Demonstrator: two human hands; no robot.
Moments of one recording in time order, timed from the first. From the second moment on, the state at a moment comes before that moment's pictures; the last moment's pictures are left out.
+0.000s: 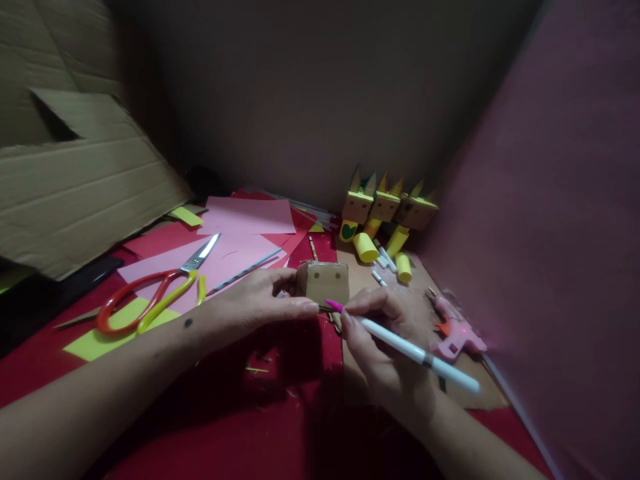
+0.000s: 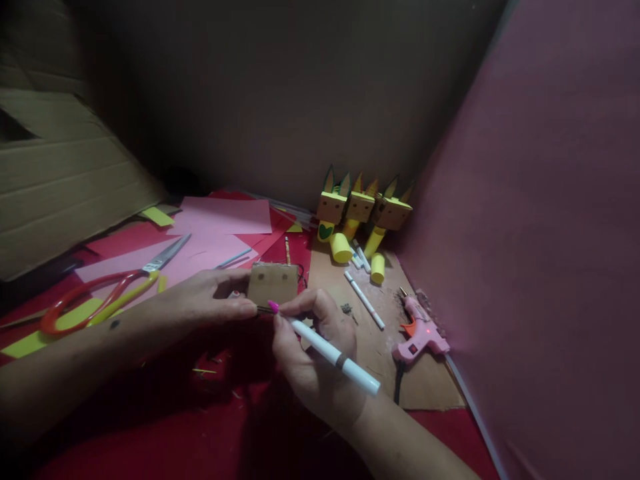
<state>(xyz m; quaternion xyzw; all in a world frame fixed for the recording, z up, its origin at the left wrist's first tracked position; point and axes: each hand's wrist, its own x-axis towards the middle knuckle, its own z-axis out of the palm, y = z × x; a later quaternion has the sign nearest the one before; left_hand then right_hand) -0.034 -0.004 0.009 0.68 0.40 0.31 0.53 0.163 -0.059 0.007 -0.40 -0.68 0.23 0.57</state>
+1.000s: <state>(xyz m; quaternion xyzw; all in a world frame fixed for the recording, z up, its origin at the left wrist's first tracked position) -0.029 -0.009 0.016 0.67 0.45 0.29 0.52 0.164 -0.057 0.008 -0.42 -0.69 0.19 0.56</state>
